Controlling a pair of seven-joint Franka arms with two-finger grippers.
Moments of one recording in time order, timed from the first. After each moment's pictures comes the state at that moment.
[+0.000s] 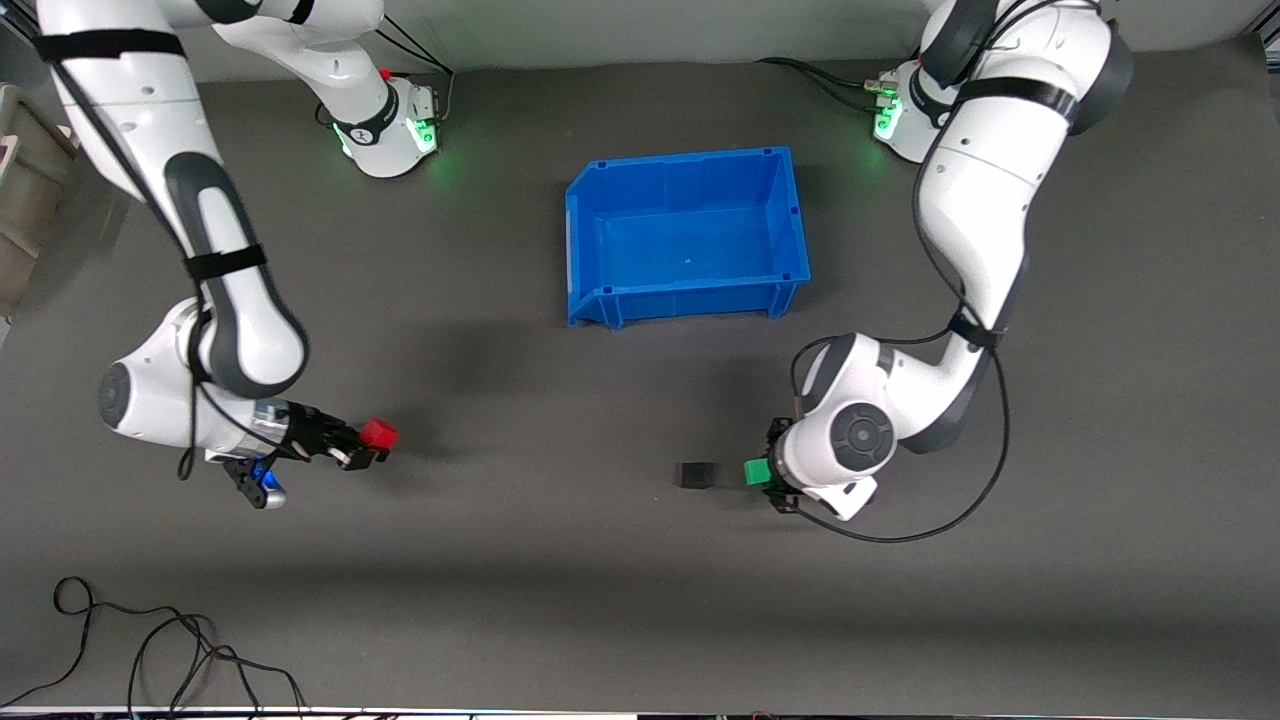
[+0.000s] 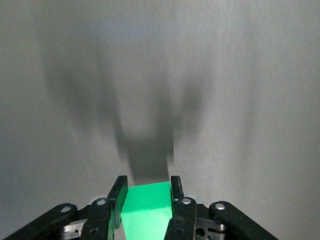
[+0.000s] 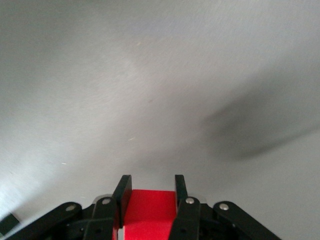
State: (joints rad) left arm -0.28 0.92 -0.23 -1.28 0.04 2.19 -2.01; right arm 0.15 0.50 -0.11 -1.84 0.53 2.25 0.43
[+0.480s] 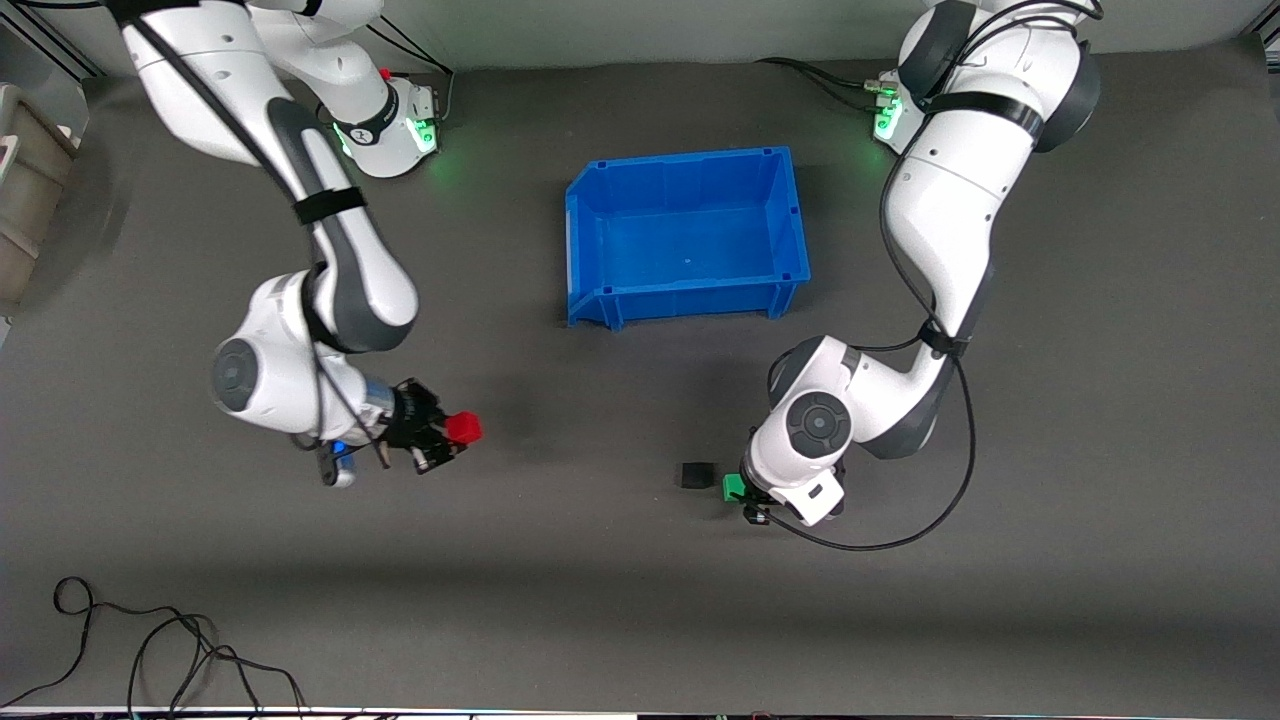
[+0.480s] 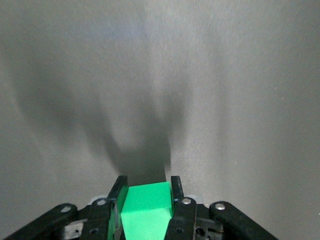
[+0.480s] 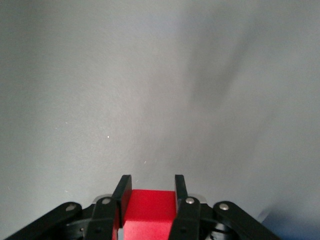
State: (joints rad) left arm -0.34 0.98 -0.22 -1.22 0.13 2.28 -2.02; right arm 0.38 0.48 -0.10 -1.76 0.42 2.24 1.34
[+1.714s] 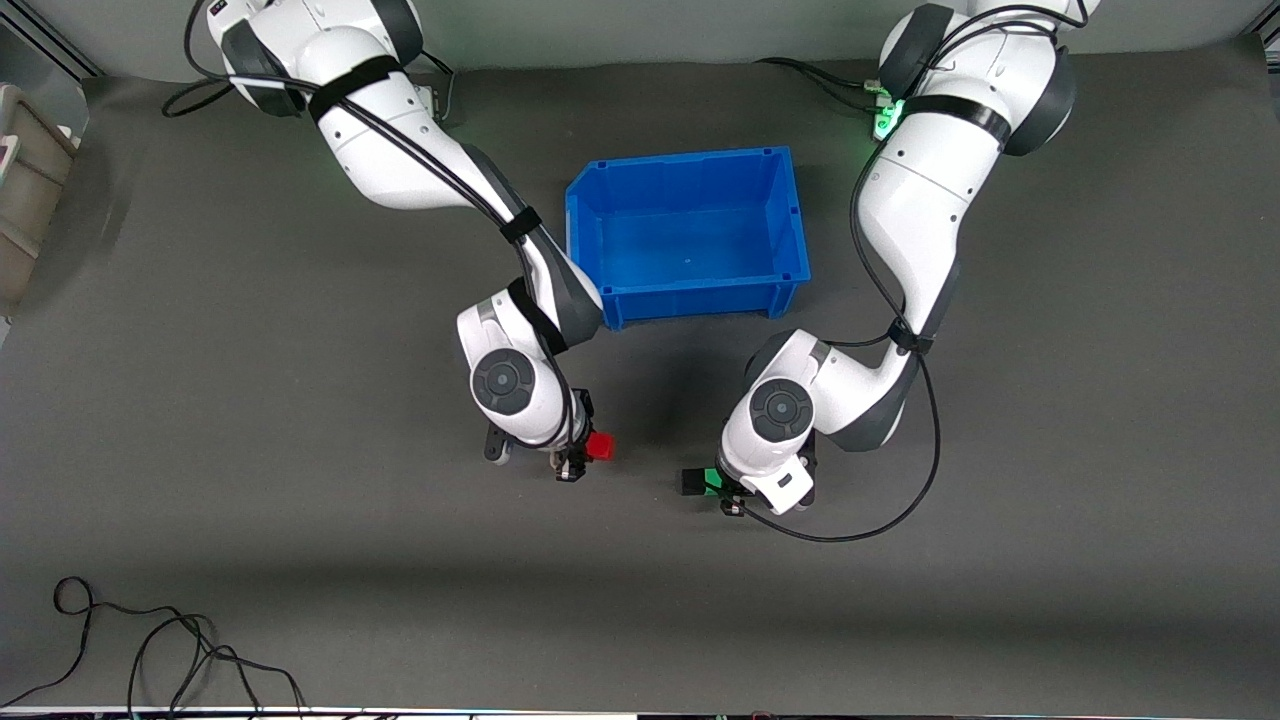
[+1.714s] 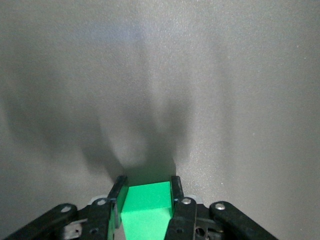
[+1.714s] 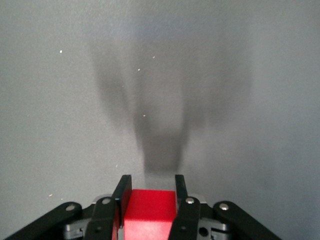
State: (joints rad) left arm -0.40 1.00 -0.19 -1.21 0.13 2.31 -2.05; right arm 0.62 0.89 -0.10 -1.31 0.22 2.24 2.15
